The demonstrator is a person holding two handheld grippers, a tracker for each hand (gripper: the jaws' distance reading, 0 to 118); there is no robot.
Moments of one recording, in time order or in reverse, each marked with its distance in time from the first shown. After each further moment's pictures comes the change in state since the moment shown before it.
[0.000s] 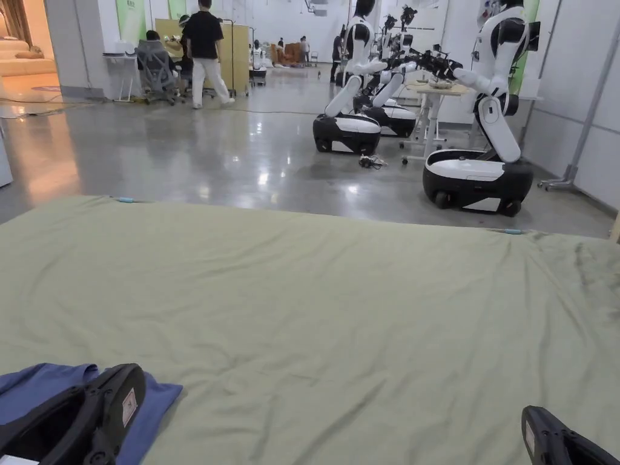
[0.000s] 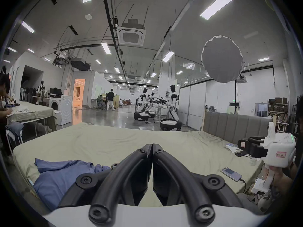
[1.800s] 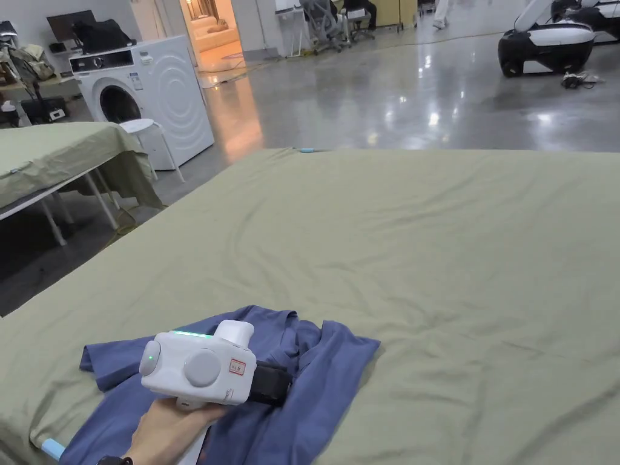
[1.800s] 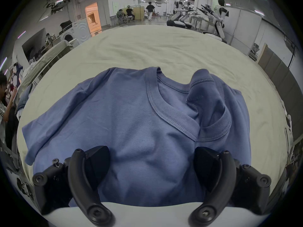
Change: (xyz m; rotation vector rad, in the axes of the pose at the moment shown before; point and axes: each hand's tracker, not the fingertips) left arm -0.261 -0.156 -0.219 -0.942 0.308 0.060; right arm -0.019 -0.060 -0.042 -0.282 0.256 -0.154
